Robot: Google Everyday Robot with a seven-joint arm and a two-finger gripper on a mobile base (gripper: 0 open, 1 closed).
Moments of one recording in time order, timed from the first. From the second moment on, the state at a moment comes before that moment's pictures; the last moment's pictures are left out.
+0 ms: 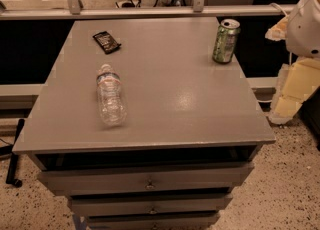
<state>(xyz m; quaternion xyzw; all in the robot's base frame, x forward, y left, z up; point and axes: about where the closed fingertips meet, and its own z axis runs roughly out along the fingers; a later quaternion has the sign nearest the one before) 0.438 -0.217 0.976 -0.60 0.78 -0.03 0.16</state>
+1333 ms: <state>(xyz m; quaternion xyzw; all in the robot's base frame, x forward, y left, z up) 0.518 -0.264 0.980 -0.57 0.76 -0.01 0.31</state>
